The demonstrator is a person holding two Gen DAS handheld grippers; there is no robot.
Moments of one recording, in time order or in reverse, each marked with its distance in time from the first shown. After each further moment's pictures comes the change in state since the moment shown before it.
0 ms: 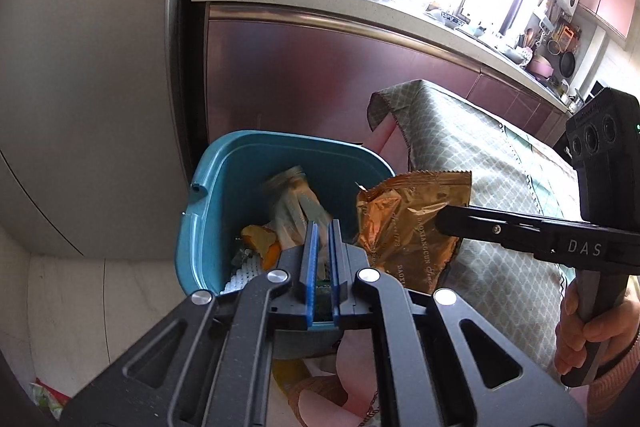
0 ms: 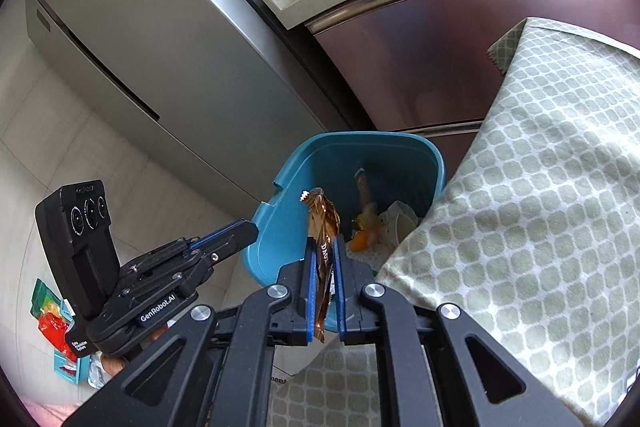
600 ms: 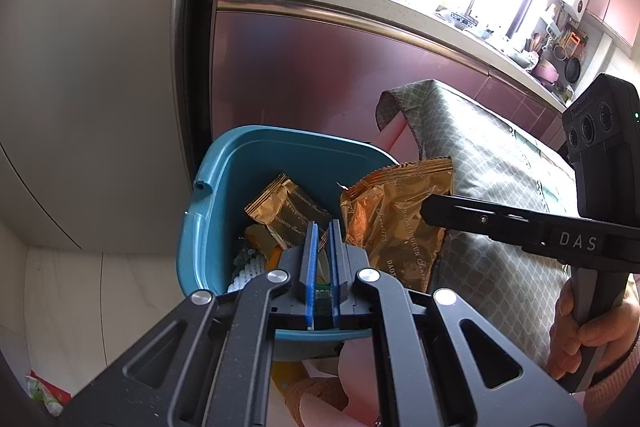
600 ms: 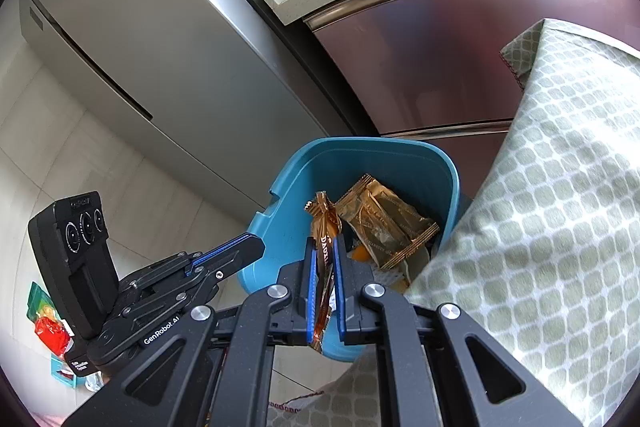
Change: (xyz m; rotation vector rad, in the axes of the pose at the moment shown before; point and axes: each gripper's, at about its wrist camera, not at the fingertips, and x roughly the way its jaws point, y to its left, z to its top) left arm 0.015 0.009 -0.001 -0.032 0.009 0.005; right arm 0.017 0.000 0.009 -0.004 0.009 -0.017
